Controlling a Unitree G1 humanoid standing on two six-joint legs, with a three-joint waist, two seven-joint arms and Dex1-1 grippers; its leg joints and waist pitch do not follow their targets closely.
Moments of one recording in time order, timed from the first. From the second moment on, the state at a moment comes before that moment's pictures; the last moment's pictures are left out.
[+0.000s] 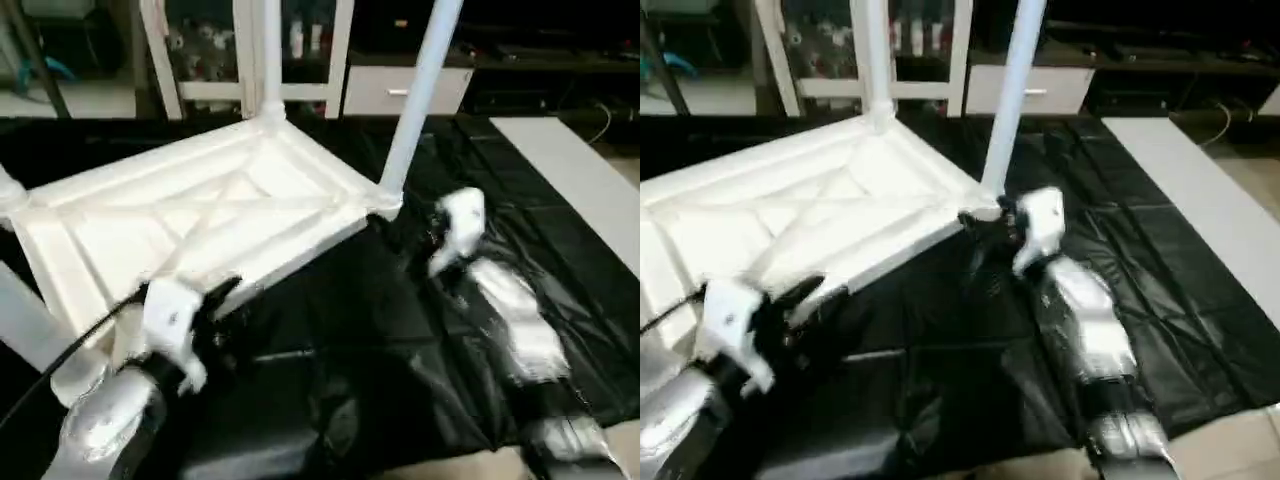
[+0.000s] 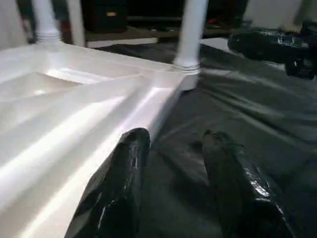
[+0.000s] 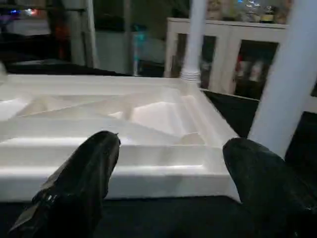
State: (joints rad) left arm 0.26 0.26 0.03 -0.54 -0.26 0.35 -0.49; right arm -0.38 -0.22 0.02 0.28 0.28 0.08 0.58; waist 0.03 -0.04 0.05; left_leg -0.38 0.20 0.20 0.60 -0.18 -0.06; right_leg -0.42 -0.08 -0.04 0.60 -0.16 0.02
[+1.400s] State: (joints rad) left arm 0.46 0.07 0.27 -0.49 -0.15 -0.27 -0.14; right arm -0.14 -0.27 0.08 -0.14 0.32 0.37 0.57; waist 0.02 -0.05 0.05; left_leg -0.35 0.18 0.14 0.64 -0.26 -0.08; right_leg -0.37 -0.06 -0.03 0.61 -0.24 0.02
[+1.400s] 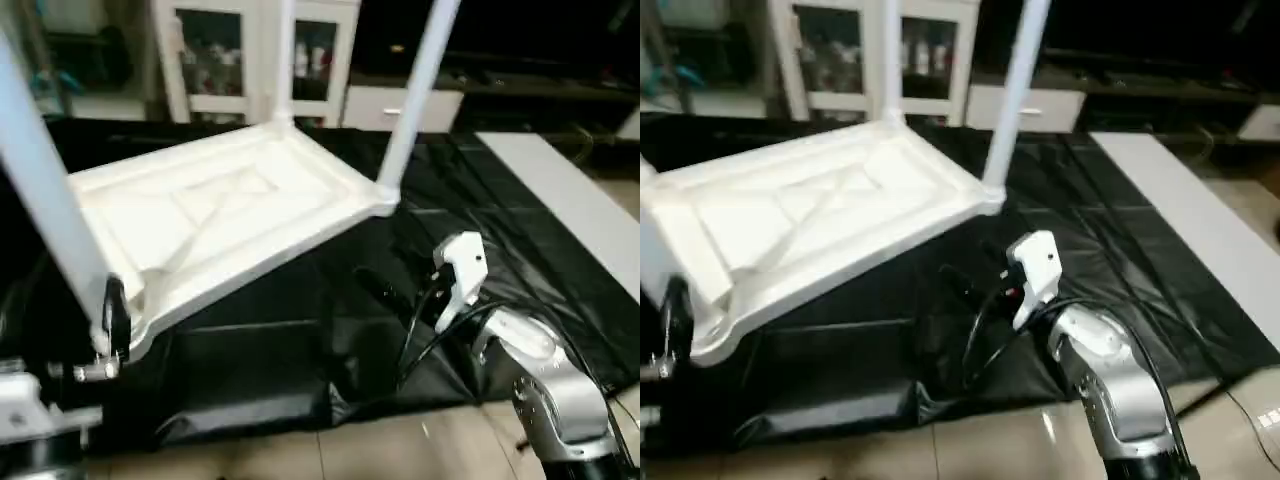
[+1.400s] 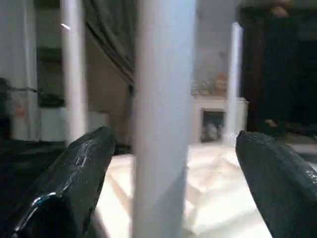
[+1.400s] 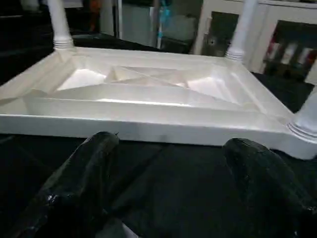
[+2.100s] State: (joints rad) left arm 0.14 0.44 0.16 -0.28 -0.48 0.15 -0.66; right arm -0.12 -0.47 0.12 -0.21 0.46 0.46 0.90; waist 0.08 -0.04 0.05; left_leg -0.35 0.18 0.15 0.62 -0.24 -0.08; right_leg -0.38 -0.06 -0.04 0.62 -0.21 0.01
